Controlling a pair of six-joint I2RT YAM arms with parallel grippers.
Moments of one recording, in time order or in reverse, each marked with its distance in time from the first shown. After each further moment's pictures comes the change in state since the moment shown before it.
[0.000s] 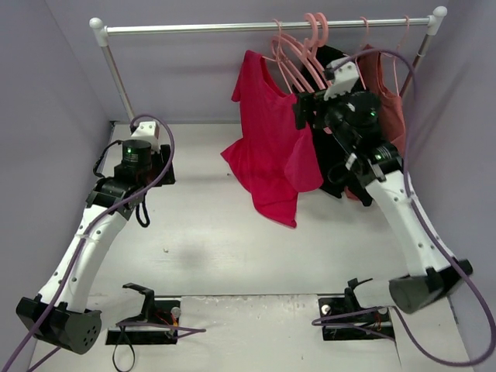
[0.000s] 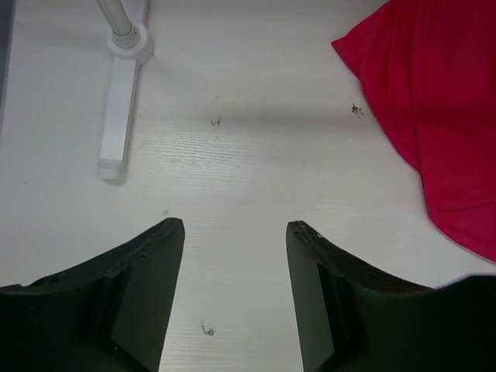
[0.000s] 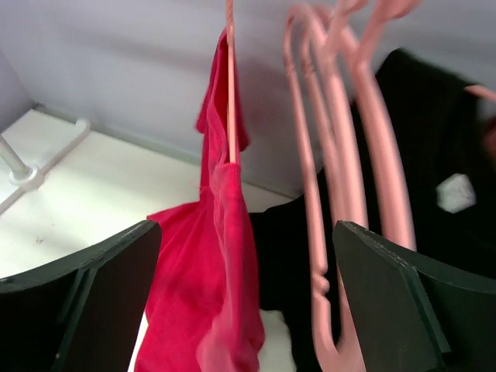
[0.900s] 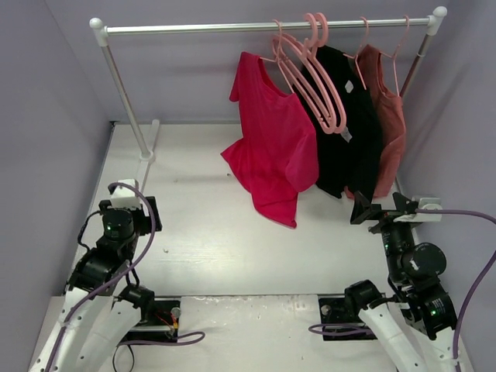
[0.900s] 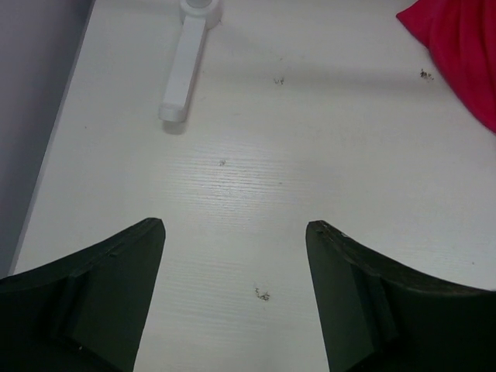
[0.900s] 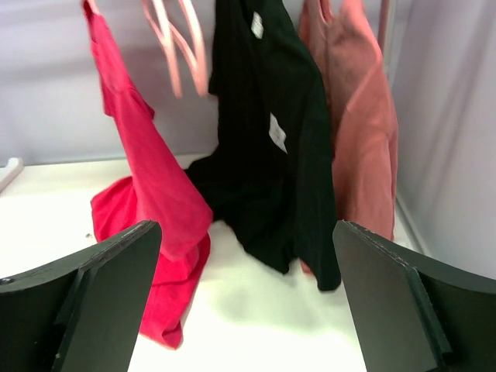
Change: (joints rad) left arm -0.041 -0.593 -0.496 0.054 -0.178 0.057; right arm 0.000 -1.144 -0.829 -0.105 0.337 0.113
